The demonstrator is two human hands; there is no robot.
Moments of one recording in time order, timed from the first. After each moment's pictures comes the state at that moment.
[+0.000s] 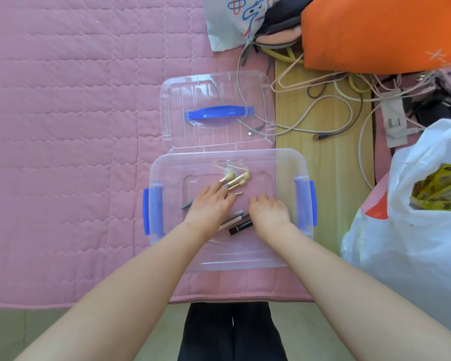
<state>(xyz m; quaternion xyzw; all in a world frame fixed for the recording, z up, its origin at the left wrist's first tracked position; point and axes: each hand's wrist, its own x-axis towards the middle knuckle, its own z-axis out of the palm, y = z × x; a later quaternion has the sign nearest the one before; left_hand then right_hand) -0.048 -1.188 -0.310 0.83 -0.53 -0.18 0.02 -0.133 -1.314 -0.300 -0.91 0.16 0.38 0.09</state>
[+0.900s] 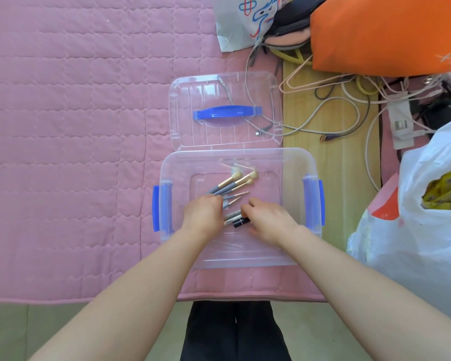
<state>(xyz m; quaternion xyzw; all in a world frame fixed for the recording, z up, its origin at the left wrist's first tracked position) -0.050 -1.172 -0.299 0.89 -0.27 -0.35 0.01 -0.137 -1.311 -0.292 -0.92 0.04 0.36 0.17</state>
